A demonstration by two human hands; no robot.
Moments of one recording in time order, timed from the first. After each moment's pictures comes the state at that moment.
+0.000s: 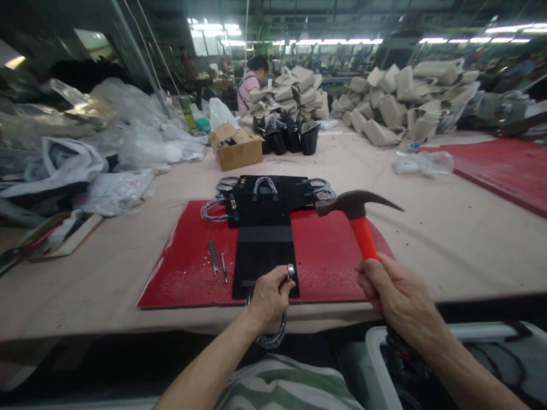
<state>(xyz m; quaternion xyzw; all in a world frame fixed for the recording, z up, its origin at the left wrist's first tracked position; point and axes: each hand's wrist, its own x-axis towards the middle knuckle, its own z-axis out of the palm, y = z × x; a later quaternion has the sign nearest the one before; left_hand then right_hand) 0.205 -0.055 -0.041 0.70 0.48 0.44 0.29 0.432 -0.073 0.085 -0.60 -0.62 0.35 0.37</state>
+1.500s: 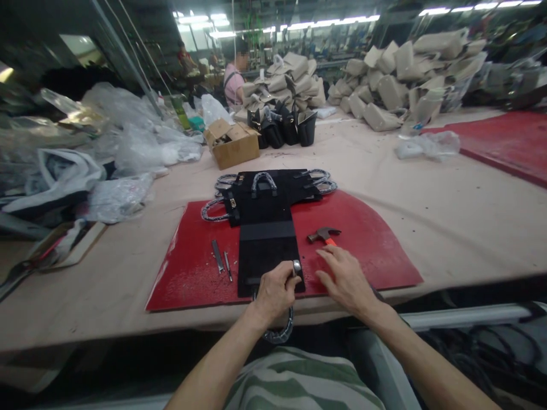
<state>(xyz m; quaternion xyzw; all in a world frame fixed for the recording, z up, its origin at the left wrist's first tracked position) 0.203 -0.052 -0.035 0.73 0.48 0.39 0.27 0.412 -0.038 -0.004 -0.54 -0.82 0.06 0.18</state>
